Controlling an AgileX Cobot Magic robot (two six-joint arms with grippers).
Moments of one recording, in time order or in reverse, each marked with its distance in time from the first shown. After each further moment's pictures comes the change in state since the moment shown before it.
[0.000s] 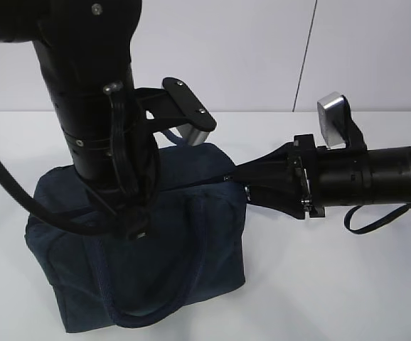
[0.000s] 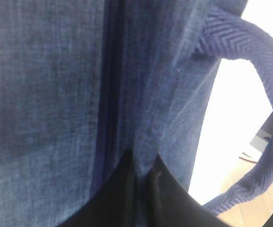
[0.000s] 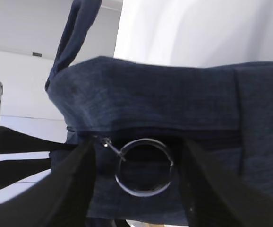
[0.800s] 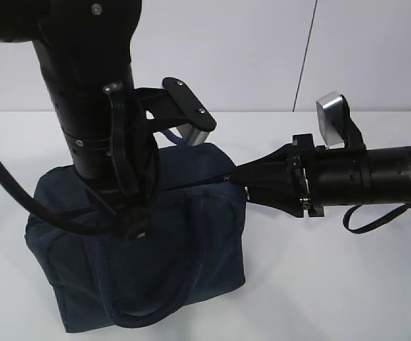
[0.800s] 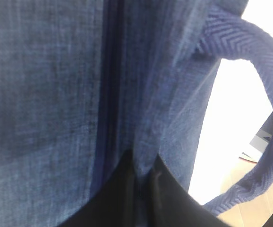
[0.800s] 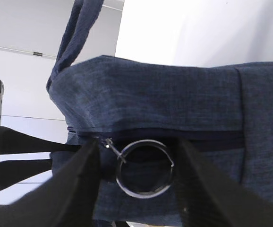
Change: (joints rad) left arm 0.000 0.000 0.000 0.000 0.000 0.000; right arm 0.009 0.000 0.000 0.007 0.002 -0.004
